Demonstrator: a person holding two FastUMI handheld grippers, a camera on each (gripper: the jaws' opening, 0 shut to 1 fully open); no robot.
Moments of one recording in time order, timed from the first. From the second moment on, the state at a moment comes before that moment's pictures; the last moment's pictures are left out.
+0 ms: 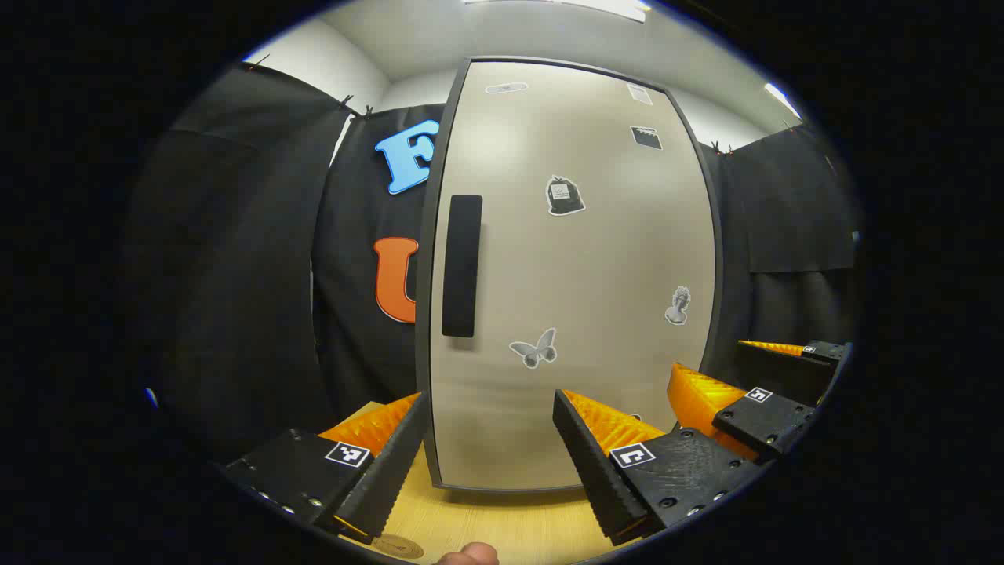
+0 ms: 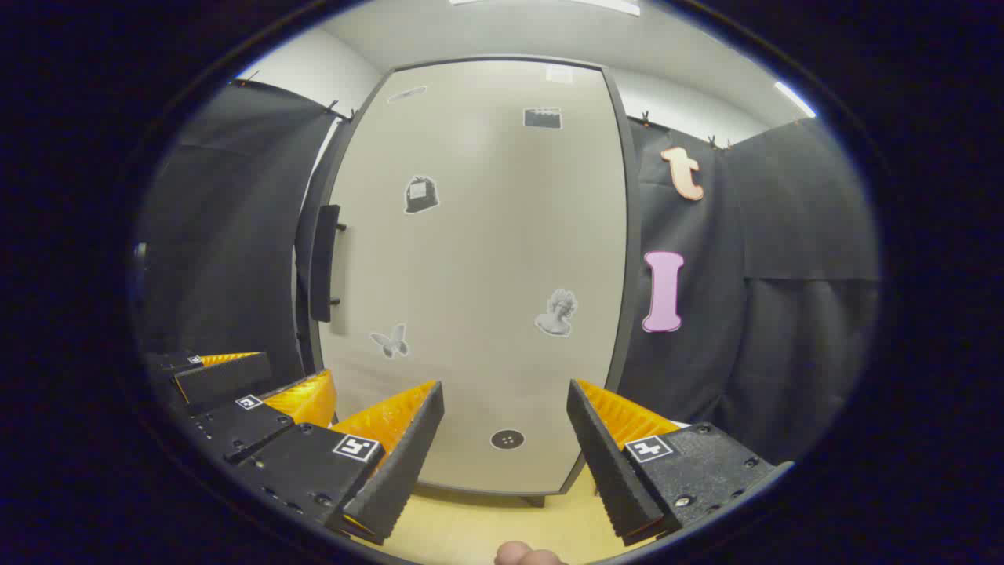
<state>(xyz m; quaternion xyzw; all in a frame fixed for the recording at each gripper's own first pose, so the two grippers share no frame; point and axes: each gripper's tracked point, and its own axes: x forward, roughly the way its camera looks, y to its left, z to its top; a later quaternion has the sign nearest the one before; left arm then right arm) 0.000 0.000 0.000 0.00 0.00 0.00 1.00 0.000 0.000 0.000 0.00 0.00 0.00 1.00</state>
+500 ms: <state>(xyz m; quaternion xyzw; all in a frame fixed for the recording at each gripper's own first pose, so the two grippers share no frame) 0.015 0.011 0.035 0.02 -0.03 -0.01 1.00 0.004 0.015 0.035 0.00 -0.02 -0.01 1.00</state>
